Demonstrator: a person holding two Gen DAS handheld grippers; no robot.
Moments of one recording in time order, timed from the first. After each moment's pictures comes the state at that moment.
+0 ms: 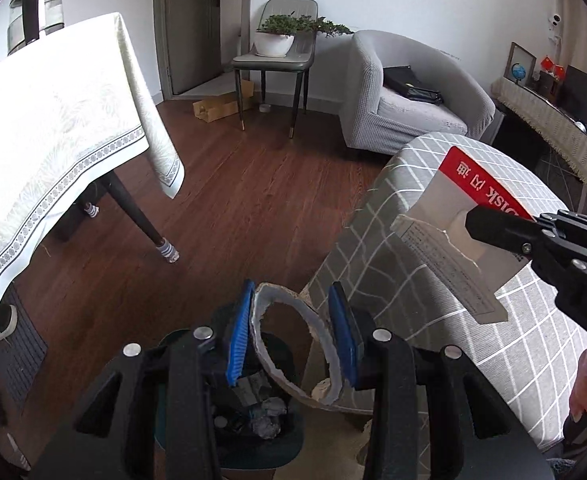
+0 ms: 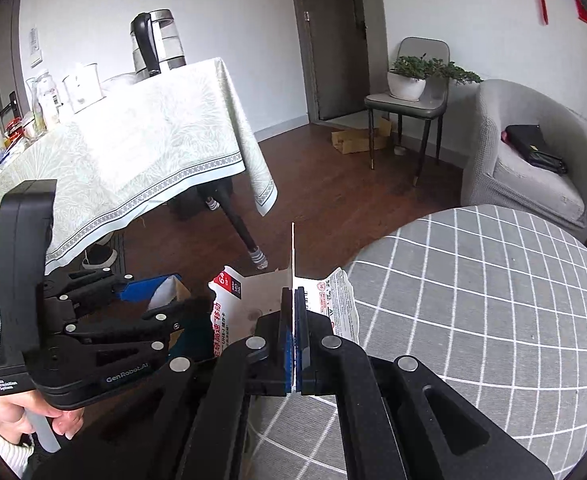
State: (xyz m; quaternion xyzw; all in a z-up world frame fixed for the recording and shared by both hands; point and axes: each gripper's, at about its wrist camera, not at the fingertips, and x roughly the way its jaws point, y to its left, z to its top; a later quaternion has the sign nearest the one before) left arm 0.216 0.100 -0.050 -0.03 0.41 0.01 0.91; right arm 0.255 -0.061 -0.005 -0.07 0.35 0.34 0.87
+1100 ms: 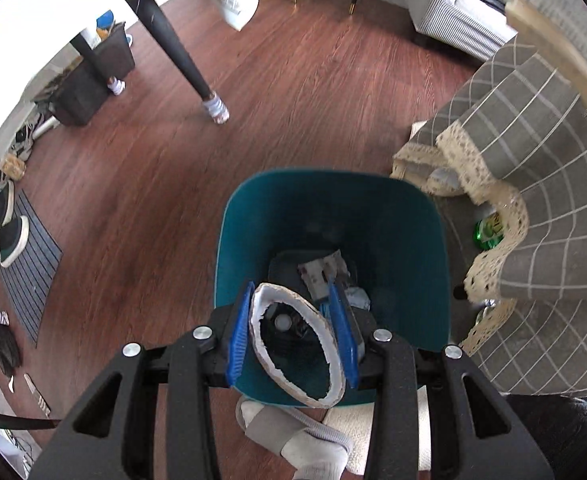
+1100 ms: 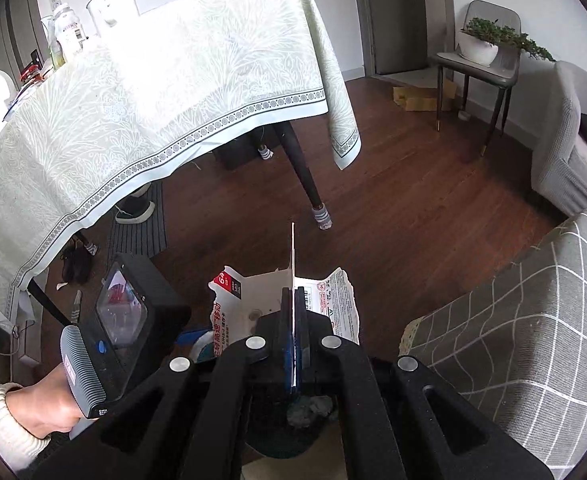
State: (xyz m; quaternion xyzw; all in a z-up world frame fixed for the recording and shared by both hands) left arm 0.198 0.220 -0.203 -0.05 0.60 0.06 0.80; right arm 0.253 0.067 -0.059 -0.10 0.42 0.40 0.81
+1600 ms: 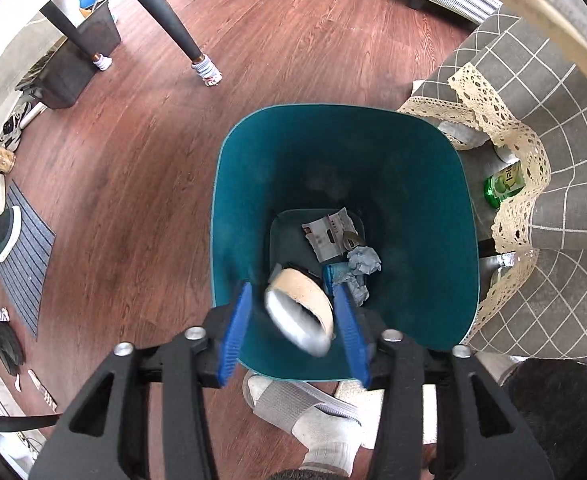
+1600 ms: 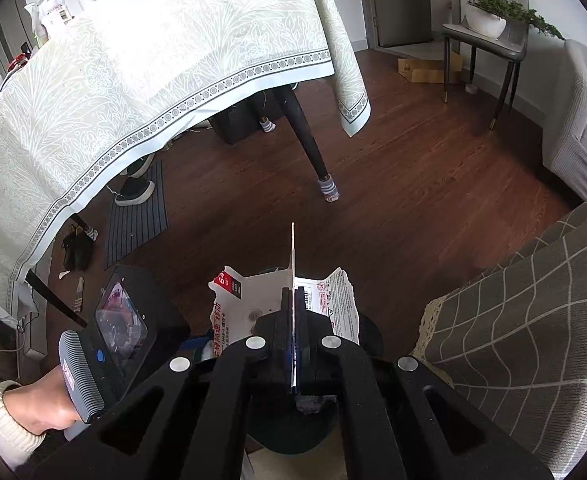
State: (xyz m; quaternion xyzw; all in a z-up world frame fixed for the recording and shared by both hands) left arm 0.181 0.224 -0.238 -0.04 0.63 0.04 0.77; right arm 0.259 0.088 -0.092 -0.11 0.47 0.40 0.78
